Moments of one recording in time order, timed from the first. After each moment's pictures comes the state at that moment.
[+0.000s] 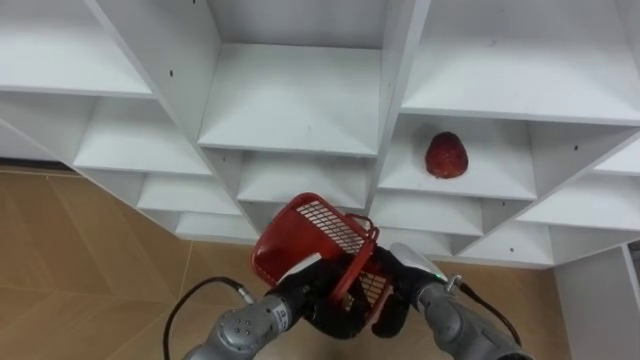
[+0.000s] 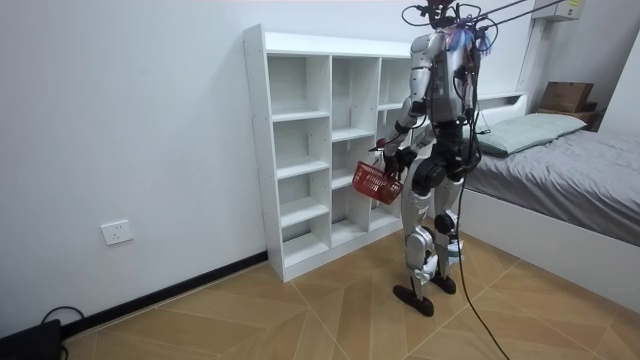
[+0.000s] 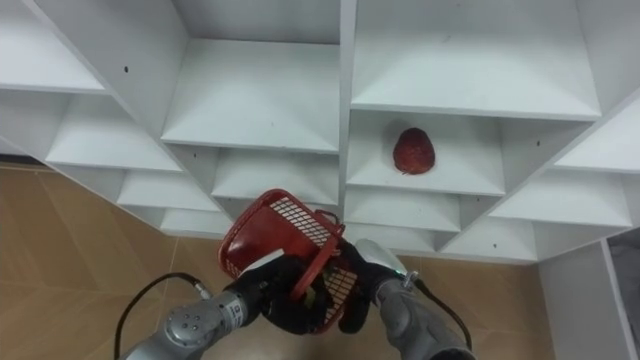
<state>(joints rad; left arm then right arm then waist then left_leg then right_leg) -0.16 0.14 -0.51 0.71 0.00 -0.09 -0.23 -0.30 -0.15 0.42 1.02 -0.63 -0.10 -0.03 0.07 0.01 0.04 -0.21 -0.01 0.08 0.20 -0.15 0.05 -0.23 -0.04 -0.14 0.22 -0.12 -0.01</state>
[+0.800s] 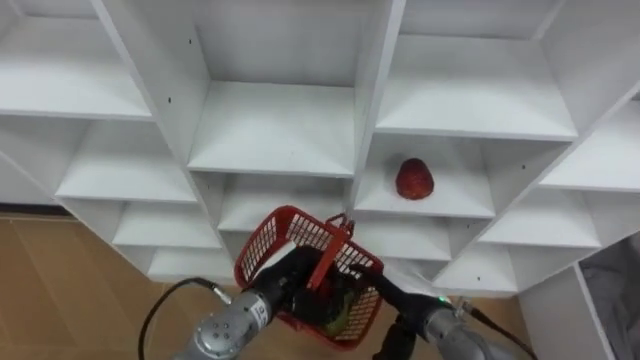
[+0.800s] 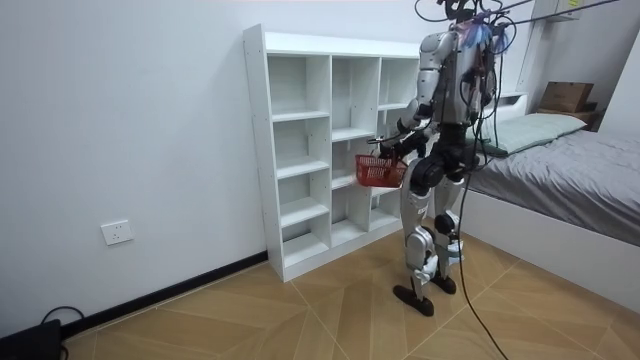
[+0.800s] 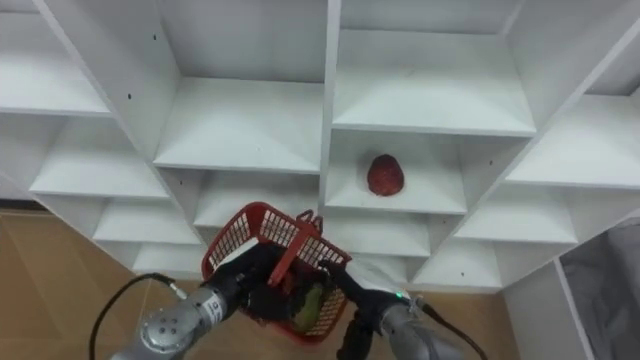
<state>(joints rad) -0.04 0.21 -0.41 0.55 0.01 -0.11 -0.18 0.05 -0.33 0.40 0.43 -0.61 -0.11 0.12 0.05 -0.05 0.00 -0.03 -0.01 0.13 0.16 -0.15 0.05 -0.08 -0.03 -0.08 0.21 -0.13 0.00</state>
